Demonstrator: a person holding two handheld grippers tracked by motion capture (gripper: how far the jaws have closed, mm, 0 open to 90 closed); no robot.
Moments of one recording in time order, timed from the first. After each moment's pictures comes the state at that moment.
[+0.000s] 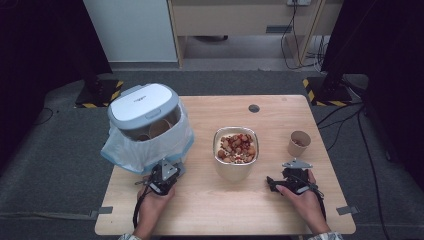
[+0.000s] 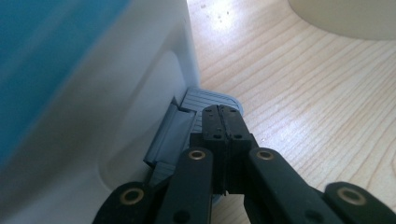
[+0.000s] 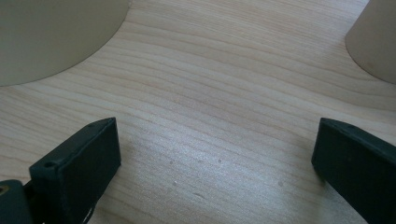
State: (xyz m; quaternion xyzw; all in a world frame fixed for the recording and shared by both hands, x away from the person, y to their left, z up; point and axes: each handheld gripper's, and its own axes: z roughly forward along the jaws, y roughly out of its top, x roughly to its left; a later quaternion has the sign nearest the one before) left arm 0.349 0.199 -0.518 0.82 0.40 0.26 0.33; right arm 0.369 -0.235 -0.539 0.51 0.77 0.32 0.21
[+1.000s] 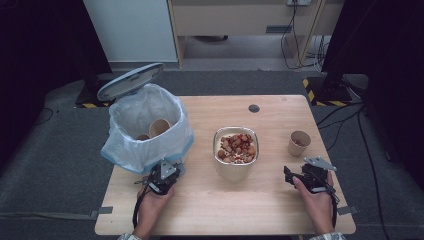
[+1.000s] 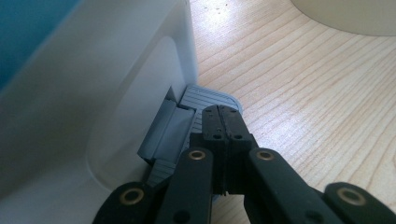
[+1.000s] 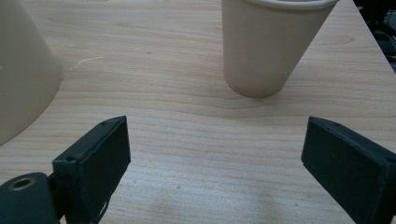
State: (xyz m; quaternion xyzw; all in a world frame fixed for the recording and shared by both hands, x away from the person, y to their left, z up) left arm 0.351 0.202 -0.522 0.81 0.40 0.24 0.34; right arm 0.360 -0.273 -0.513 0.58 0.68 0.35 0.28
